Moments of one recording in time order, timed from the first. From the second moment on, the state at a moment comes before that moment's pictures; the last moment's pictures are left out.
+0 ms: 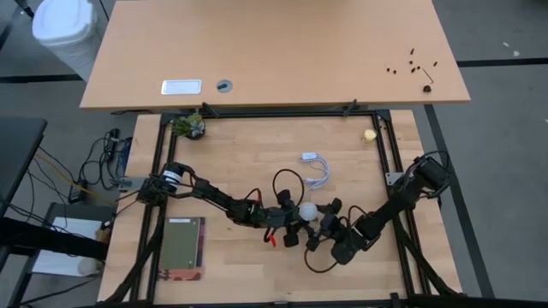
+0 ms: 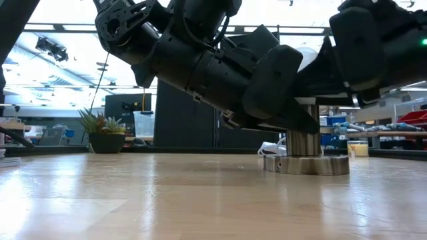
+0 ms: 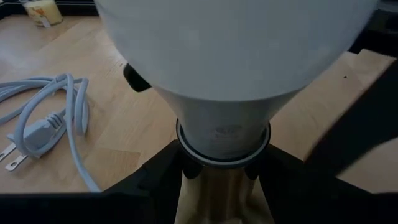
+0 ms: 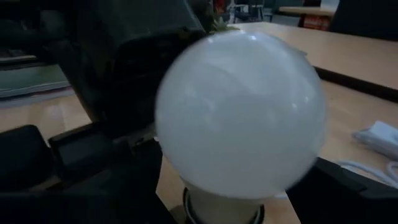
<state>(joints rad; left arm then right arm) -0.26 2.15 1.17 0.56 -0.37 -0.17 0.68 1.83 0.68 0.49 1.23 0.63</state>
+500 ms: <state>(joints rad) -0.26 2.15 1.17 0.56 -0.37 -0.17 0.68 1.83 0.68 0.54 1.27 0.55</state>
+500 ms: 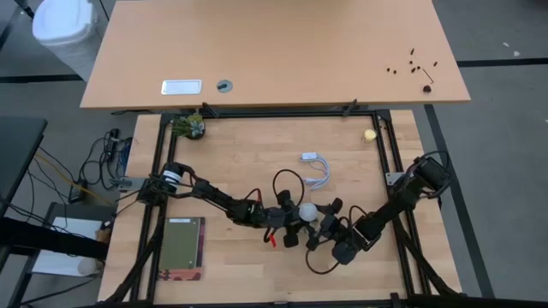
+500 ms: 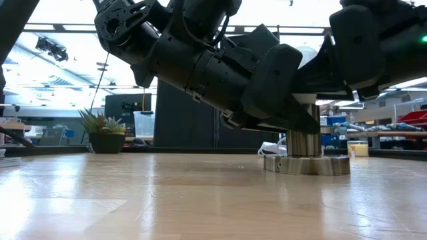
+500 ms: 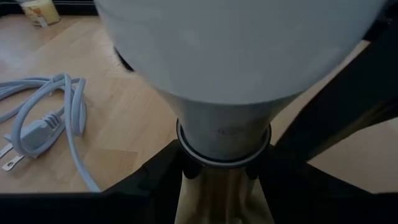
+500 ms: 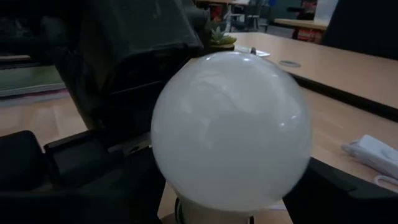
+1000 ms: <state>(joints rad) -0.26 2.15 1.17 0.56 -0.36 -0.17 0.66 1.83 0.68 0.55 1.25 0.55</state>
